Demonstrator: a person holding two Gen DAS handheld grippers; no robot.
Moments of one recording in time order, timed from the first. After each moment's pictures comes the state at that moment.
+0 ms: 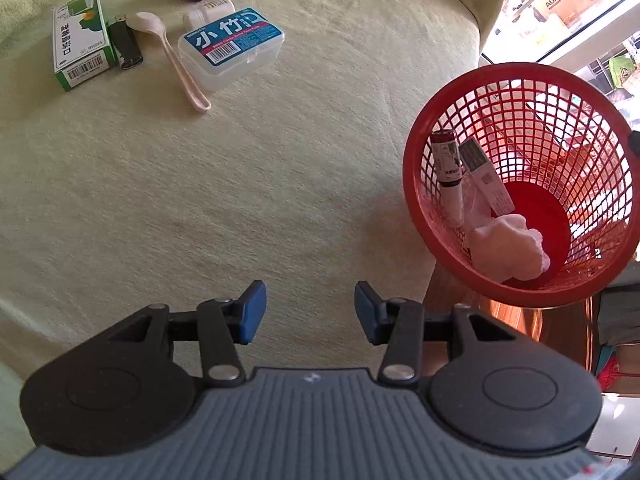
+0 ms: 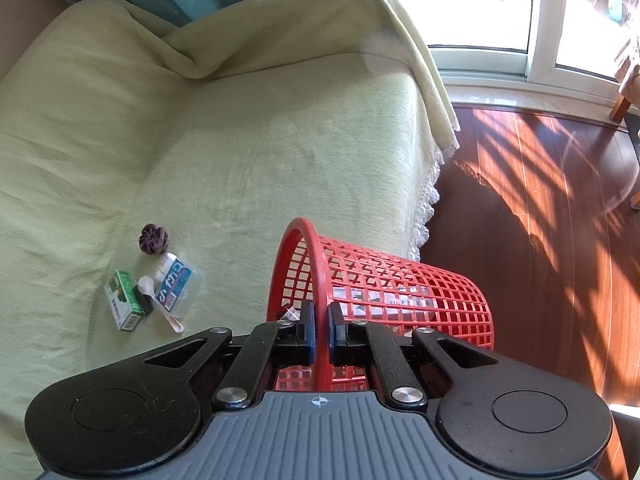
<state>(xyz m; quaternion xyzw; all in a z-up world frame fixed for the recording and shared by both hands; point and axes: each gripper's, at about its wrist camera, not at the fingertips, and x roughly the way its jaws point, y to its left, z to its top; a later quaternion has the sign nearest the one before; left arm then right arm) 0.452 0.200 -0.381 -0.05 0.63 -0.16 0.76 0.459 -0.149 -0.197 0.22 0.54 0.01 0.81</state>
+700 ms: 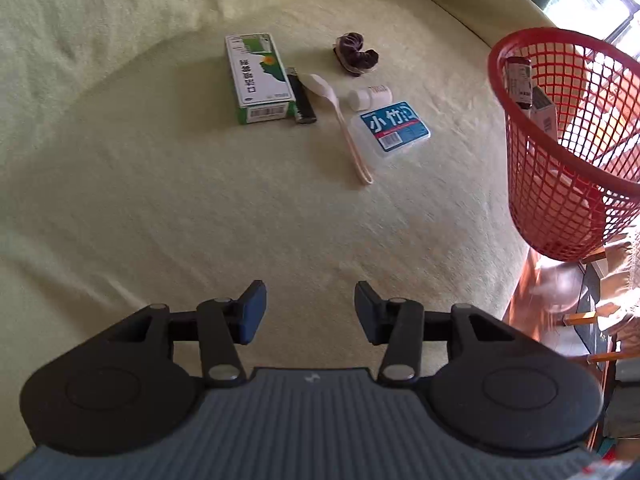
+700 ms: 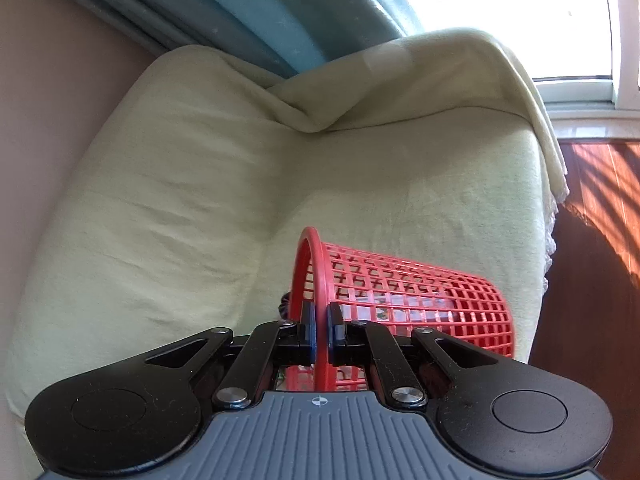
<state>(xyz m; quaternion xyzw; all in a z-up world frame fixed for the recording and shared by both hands) 0.456 0.307 -0.339 -0.11 0.59 -0.04 0.80 0.526 -0.092 -0.139 0.31 0.47 0.10 0.82</state>
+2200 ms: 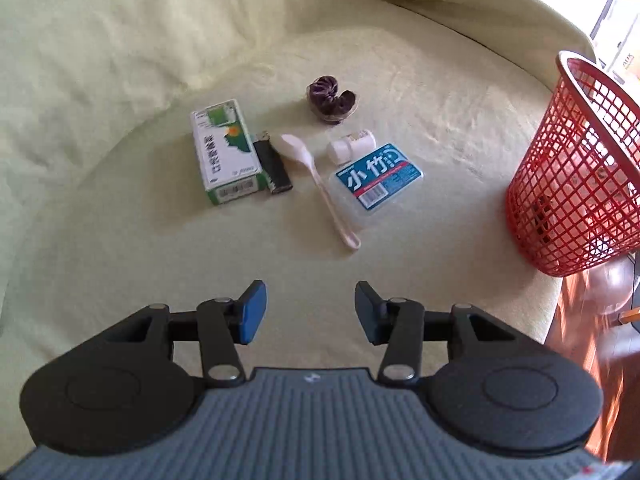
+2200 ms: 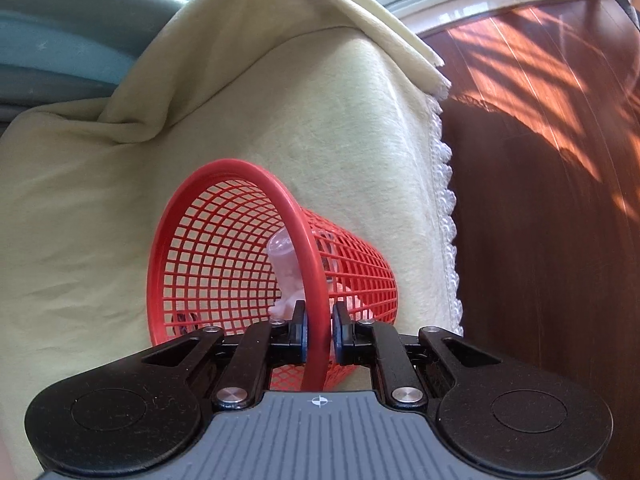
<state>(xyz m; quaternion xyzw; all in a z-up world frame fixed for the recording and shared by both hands) 0.508 0.231 -0.339 0.01 0.54 -0.02 0.84 0.538 -0.218 -0.247 0.41 0.56 -0.02 0.72</state>
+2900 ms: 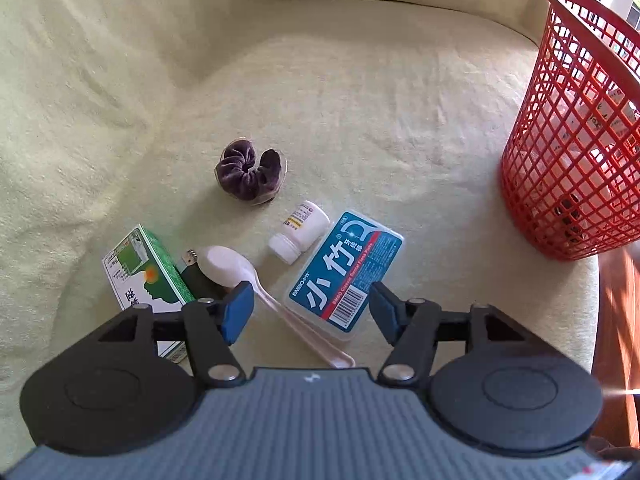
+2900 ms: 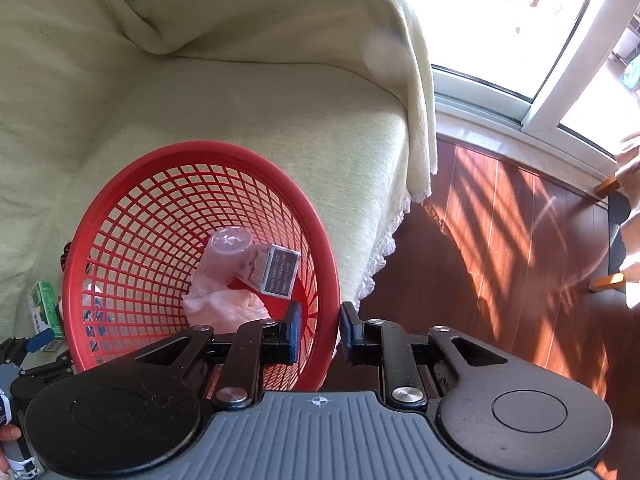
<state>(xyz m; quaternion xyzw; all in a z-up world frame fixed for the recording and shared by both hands) 0.603 0.179 -0.374 0.16 0.52 -0.12 0.83 0.585 -0.154 -0.244 0.09 0.59 -0.01 0.80</state>
